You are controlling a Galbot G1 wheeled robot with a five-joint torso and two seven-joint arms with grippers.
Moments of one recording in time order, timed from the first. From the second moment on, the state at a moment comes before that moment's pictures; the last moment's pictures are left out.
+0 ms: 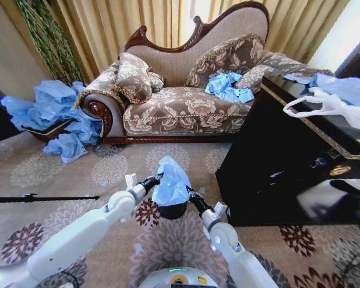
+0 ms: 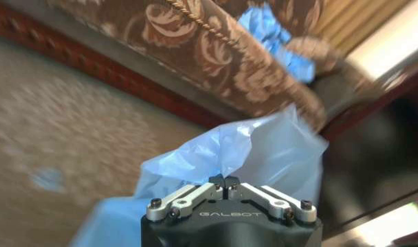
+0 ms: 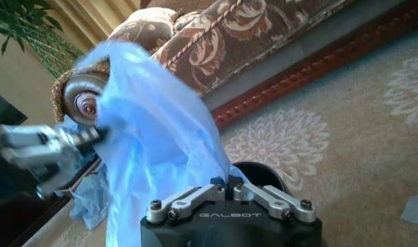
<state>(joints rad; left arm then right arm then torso) 0.79 -0.72 0.10 -1.96 -1.58 0.14 -0.30 -1.21 1.26 0.10 1.85 0.83 -0.14 0.12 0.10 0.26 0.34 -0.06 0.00</state>
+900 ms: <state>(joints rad) 0.73 -0.81 0.07 -2.00 -1.90 0.14 -0.20 -1.23 1.26 0.24 1.89 0.85 -0.13 0.13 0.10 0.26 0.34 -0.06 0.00</state>
